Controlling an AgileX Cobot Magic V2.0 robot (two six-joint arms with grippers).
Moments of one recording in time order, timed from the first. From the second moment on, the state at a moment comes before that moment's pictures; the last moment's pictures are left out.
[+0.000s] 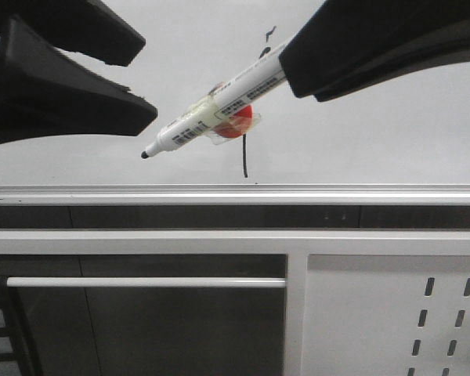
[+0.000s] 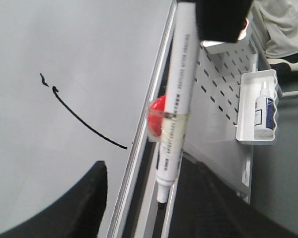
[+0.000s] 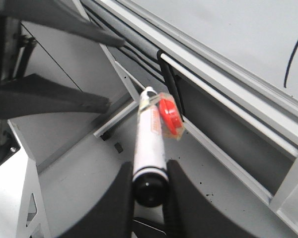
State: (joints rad) left arm -0.84 1.04 -0.60 -0.87 0.12 1.63; right arm 0.64 1.00 -0.71 0.73 0.50 -0.58
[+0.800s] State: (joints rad) left arm -0.84 1.06 -0.62 -0.87 0.11 1.63; right arm 0.64 0.97 -0.71 0.79 0.46 -0.58
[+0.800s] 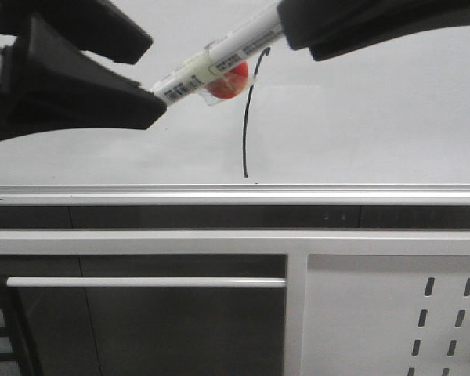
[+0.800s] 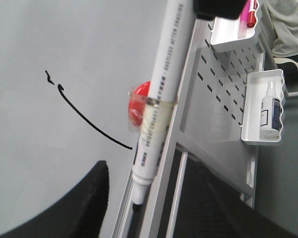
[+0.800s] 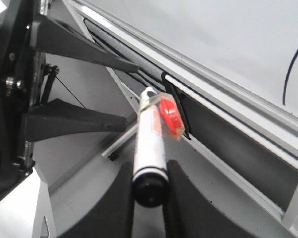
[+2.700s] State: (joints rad) left arm -0.93 1.13 -0.67 -0.96 -0.06 1.63; right arm 0.64 0.97 -0.71 0.82 0.38 -0.59
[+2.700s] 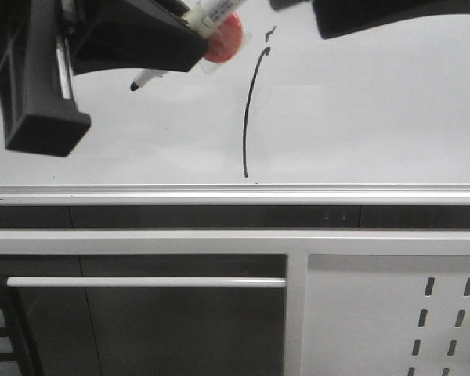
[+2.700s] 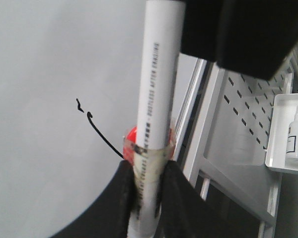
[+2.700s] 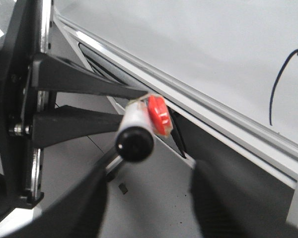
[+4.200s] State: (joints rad) left arm -1.41 1.34 -0.52 -1.18 -1.10 0.71; right arm 0.42 0.73 -0.71 0.38 0.85 -0.43
